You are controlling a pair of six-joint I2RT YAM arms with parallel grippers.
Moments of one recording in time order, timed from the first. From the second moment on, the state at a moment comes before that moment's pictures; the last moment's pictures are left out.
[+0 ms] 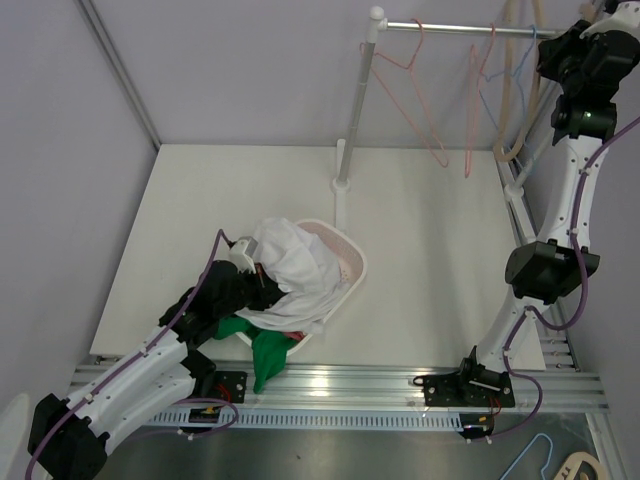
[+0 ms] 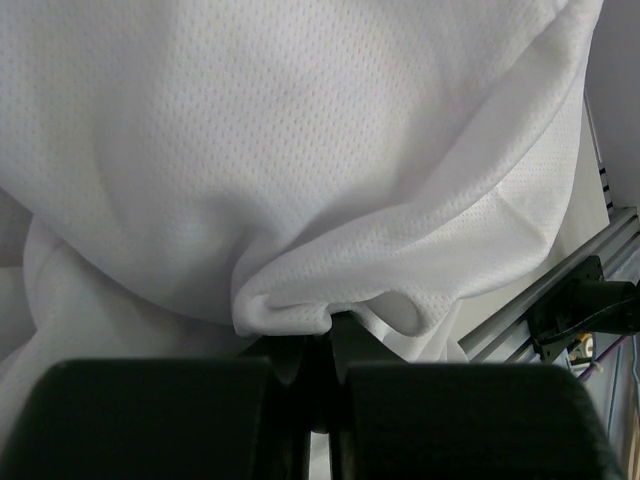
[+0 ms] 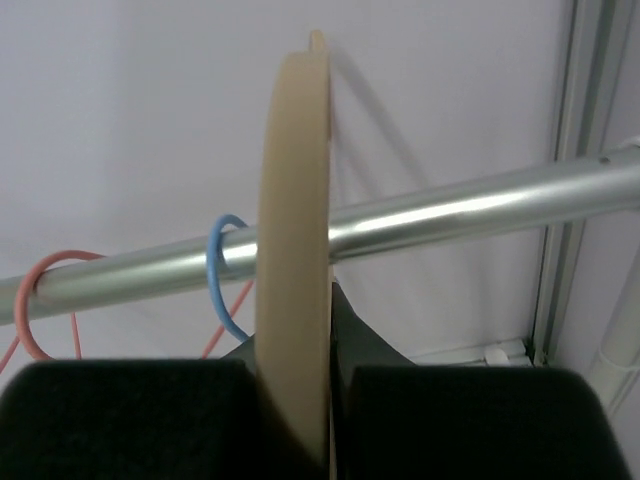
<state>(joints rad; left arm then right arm) -0.58 0.70 0.39 -0.19 0.16 -0.63 -0.27 2.00 2.44 -0.37 -0.23 0.31</state>
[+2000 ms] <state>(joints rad) -0.60 0.68 0.55 -0.28 0.14 -0.46 -0.29 1.61 2.03 -0.79 0.09 0.20</state>
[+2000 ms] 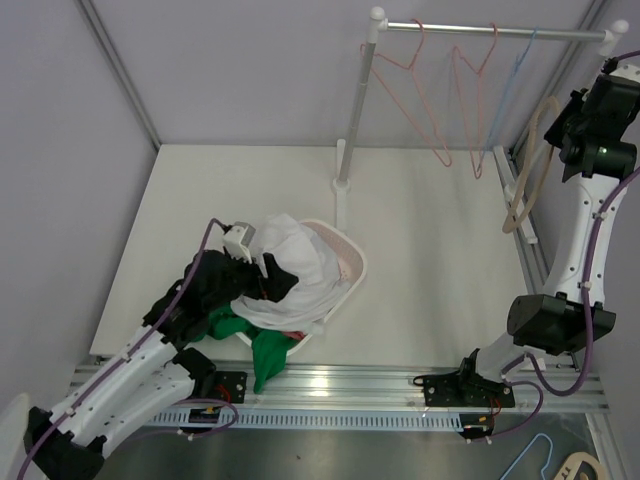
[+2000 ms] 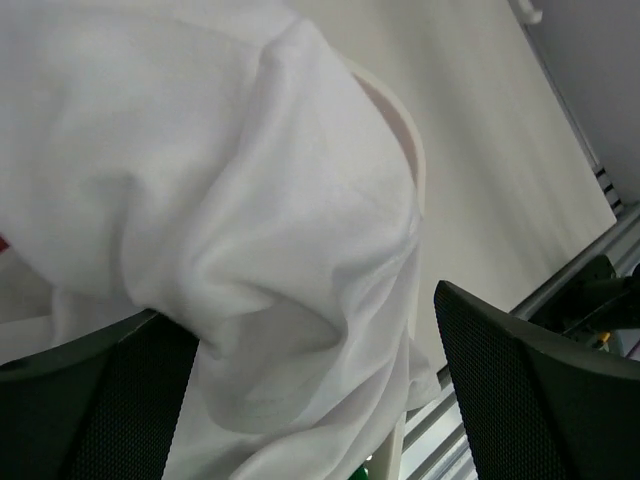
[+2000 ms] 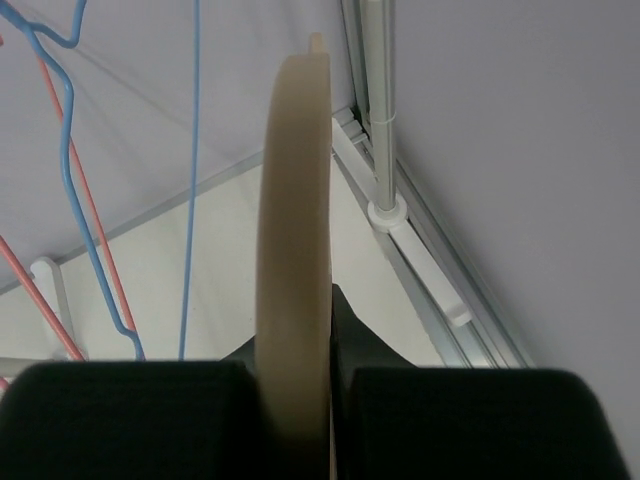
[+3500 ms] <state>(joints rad) -1.01 1.82 1.73 0.23 0.71 -0.10 -0.10 1.21 1.71 -0.81 0.09 0.39</state>
